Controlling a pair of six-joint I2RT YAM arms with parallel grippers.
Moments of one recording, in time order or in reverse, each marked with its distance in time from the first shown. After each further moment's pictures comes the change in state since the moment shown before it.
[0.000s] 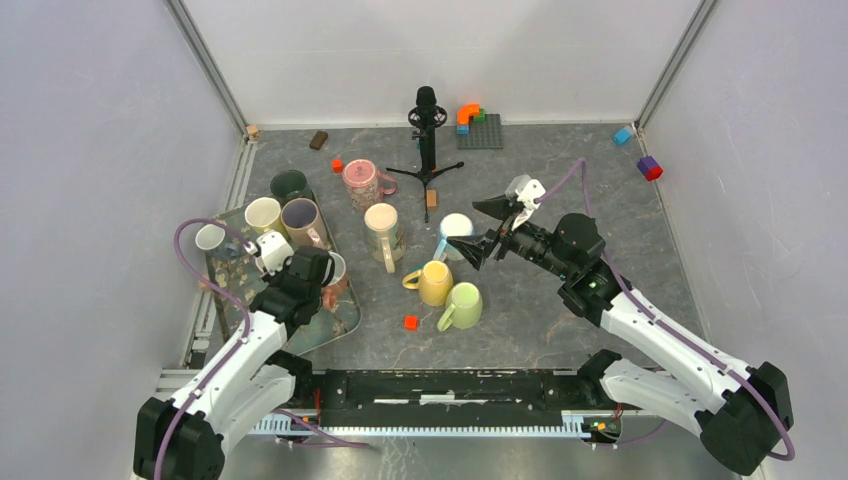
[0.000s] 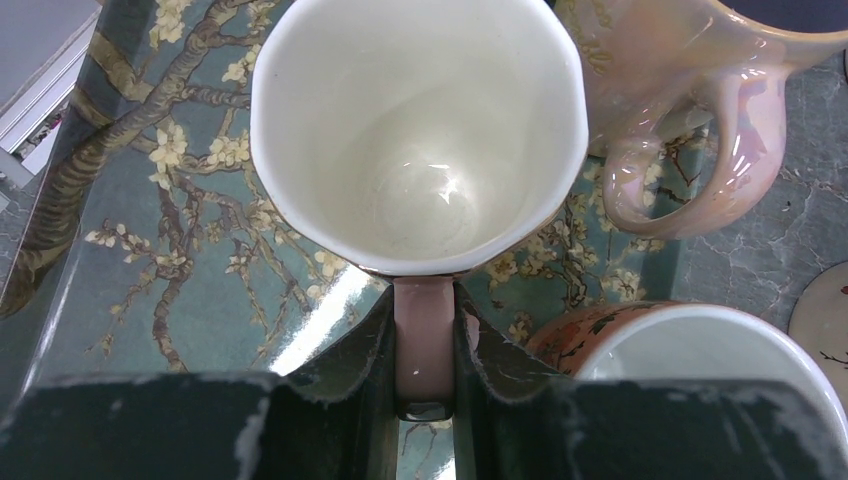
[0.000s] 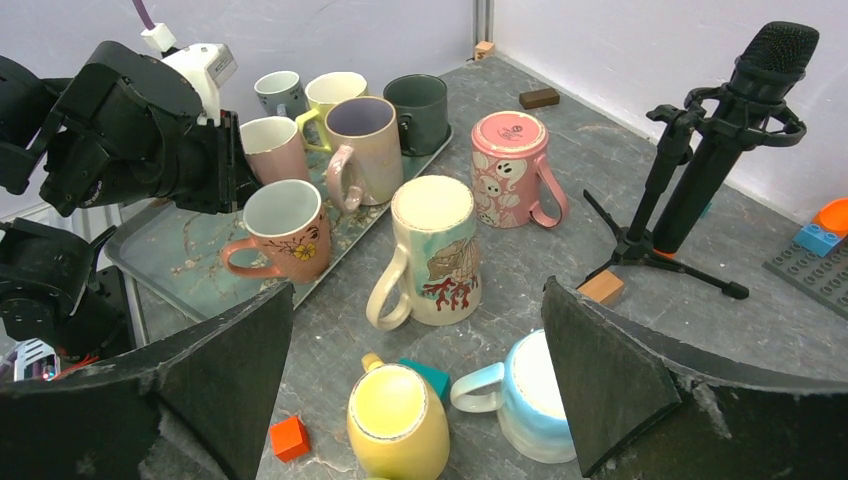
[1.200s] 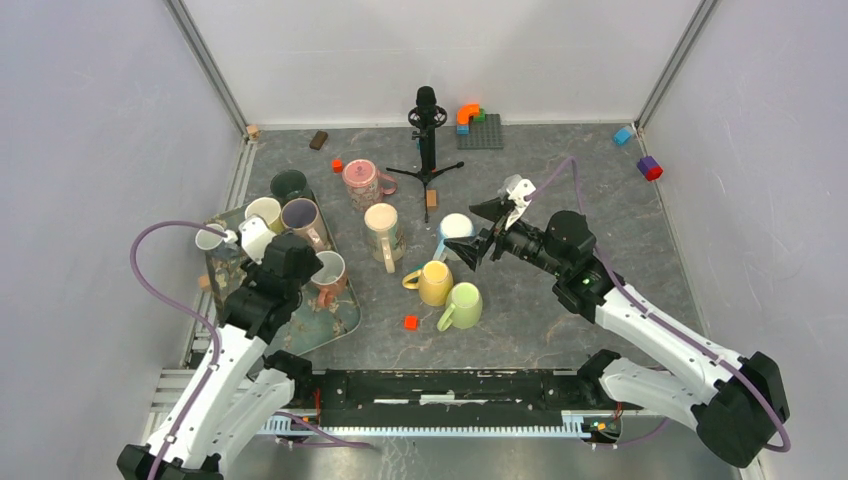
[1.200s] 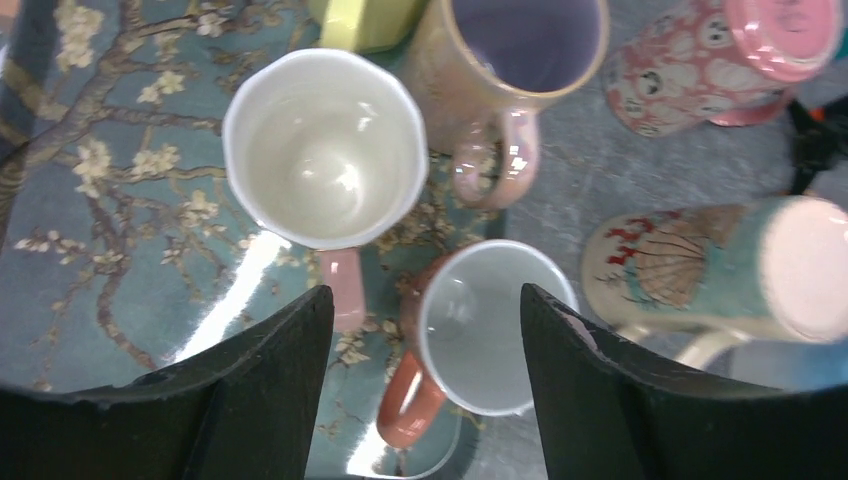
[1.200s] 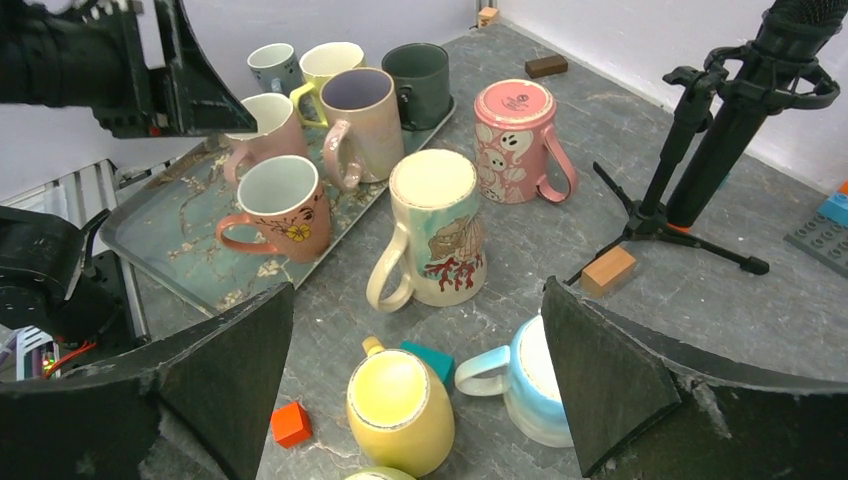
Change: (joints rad) left arm 0.004 -0.149 0.214 -0.220 0.160 -0.035; right arm 0.000 0.045 0.000 -0.005 0.002 0.006
